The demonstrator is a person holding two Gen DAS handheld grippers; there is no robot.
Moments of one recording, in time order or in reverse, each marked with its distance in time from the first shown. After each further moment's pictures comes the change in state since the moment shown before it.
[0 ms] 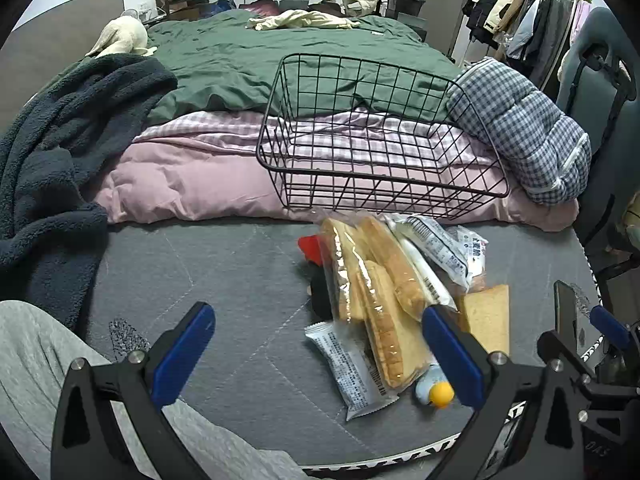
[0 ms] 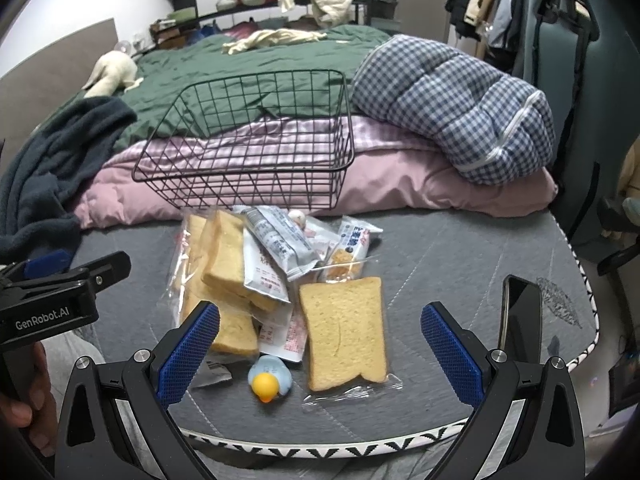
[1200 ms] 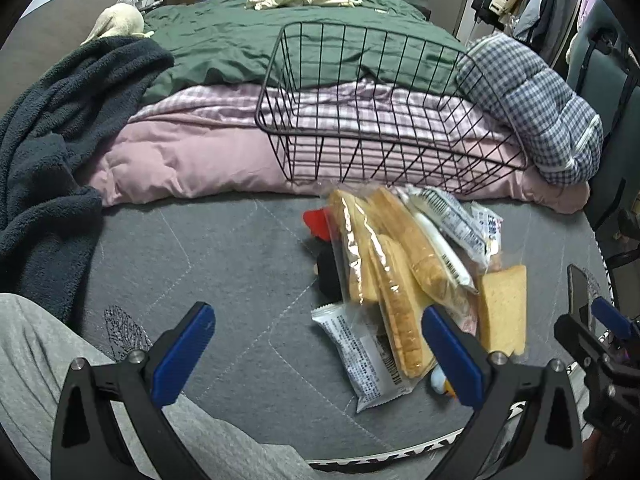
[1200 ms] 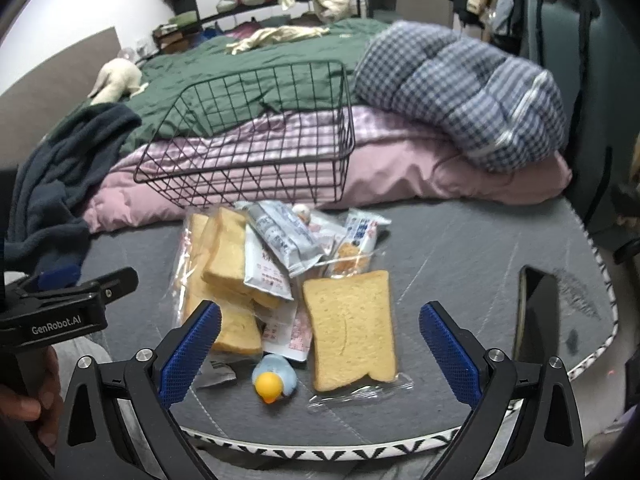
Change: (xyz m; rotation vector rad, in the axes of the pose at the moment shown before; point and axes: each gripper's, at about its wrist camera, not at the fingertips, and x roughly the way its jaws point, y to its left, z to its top) left arm 0.026 0.002 -0.010 0.096 0.083 -0.041; right arm 0.019 -0.017 -0.008 0.124 0.045 0.023
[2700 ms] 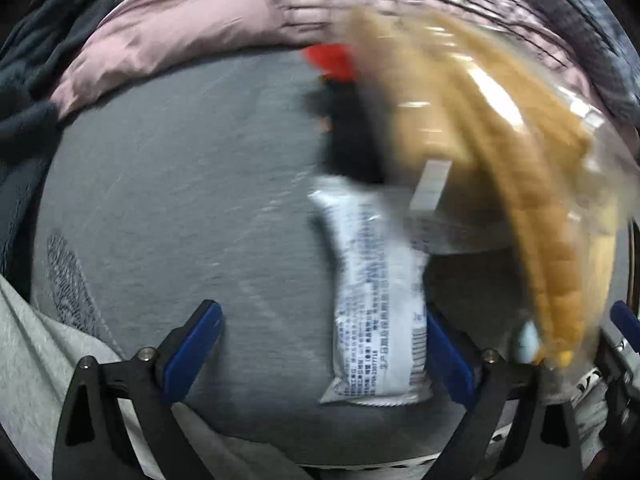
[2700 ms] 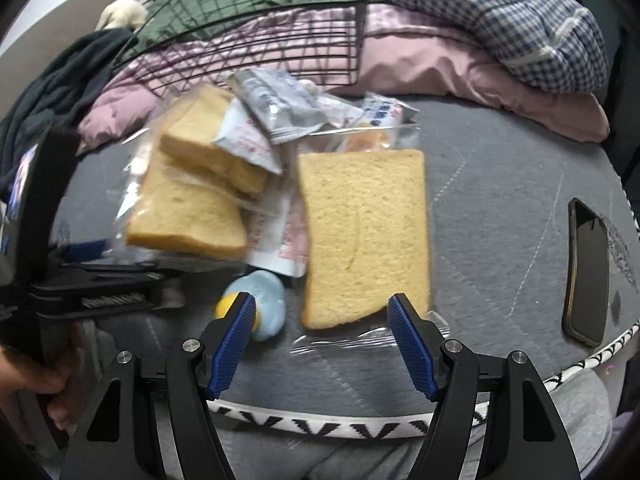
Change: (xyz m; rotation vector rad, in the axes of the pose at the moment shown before) left arm 0.106 -0.015 -0.058 0.102 0.291 0.033; right arm 0.074 -0.017 -0.060 0.006 0.206 -0.017
